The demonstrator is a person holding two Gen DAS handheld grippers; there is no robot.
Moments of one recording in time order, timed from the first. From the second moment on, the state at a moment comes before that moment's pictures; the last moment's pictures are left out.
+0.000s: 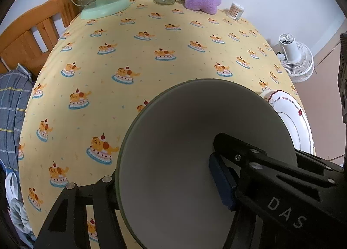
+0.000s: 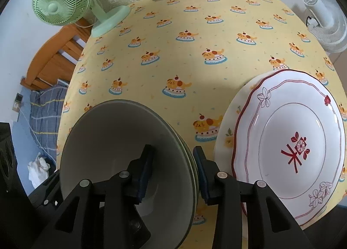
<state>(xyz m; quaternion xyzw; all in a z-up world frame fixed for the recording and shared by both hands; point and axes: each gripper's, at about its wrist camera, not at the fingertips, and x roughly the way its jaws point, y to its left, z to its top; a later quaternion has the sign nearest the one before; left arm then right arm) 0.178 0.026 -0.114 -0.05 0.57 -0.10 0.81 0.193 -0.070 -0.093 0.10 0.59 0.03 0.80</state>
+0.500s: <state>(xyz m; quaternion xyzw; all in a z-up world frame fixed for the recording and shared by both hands) 0.167 0.040 -0.076 -0.05 0.55 -0.12 0.82 0.181 -0.059 -0.059 0.09 0.58 0.02 0.81</state>
